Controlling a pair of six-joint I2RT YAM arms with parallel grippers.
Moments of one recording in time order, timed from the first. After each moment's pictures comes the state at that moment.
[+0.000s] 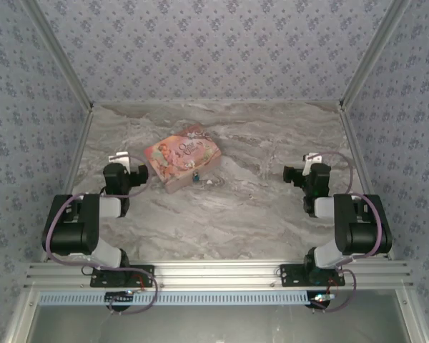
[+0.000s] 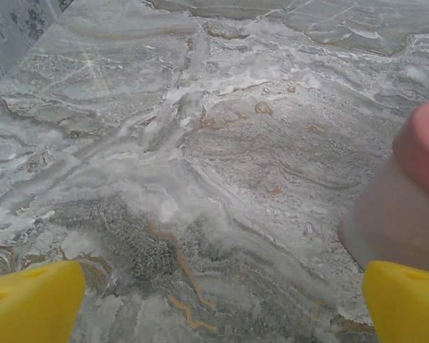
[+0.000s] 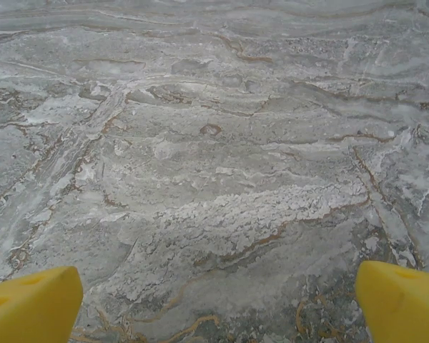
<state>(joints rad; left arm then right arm) -0.01 1.52 0.38 0.68 -0.10 -0.05 -0.04 1.51 0.37 0.67 0.01 0.01</state>
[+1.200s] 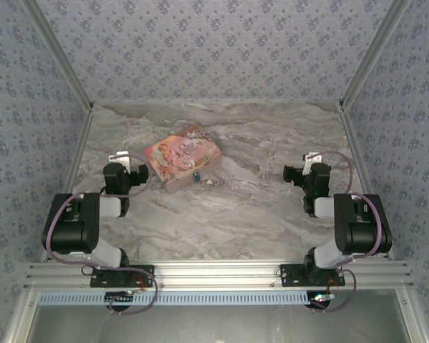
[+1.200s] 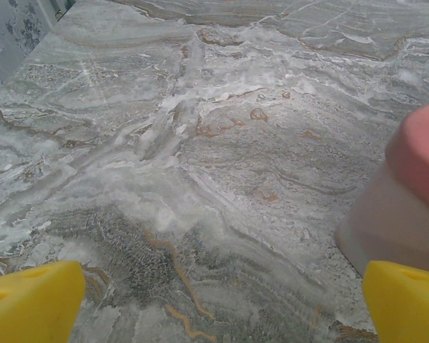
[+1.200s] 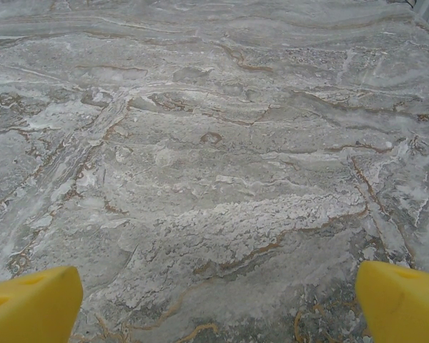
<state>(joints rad) 0.00 1.53 0.38 0.70 -0.08 -0.03 -0.04 1.51 0.37 0.68 0.01 0.00</state>
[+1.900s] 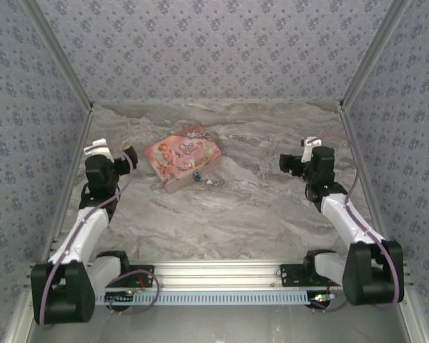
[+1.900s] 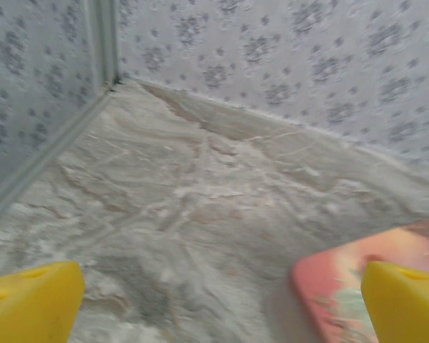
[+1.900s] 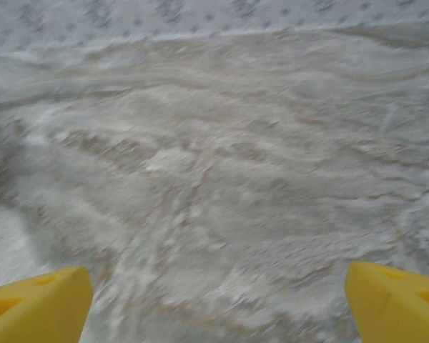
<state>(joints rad) 0.01 0.97 0.53 0.13 -0.08 -0.30 0.10 1.12 0.63 -0.05 -0.04 0.08</state>
